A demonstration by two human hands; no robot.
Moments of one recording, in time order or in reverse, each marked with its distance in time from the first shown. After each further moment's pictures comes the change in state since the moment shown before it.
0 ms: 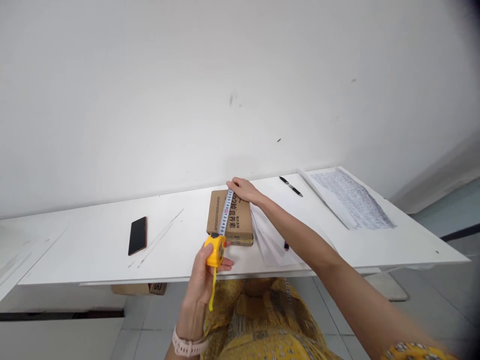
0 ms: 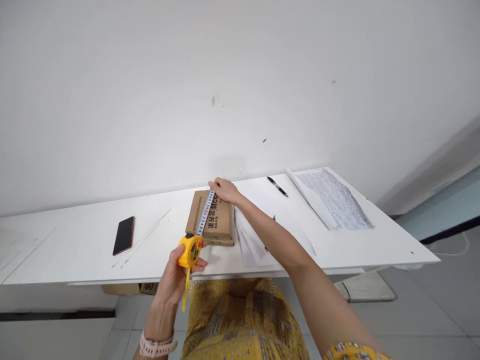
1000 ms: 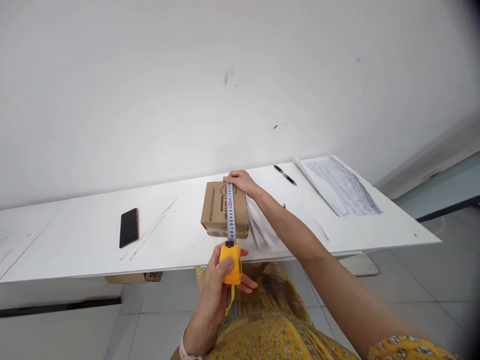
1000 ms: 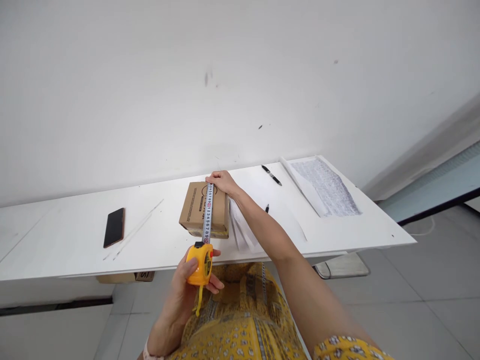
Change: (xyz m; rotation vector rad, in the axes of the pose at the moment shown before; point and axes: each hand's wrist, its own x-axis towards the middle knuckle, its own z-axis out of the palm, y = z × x) left_hand -0.035 -0.026 0.028 0.008 -0.140 -0.074; right_hand -0.016 0.010 0.001 0.529 -0.017 0.083
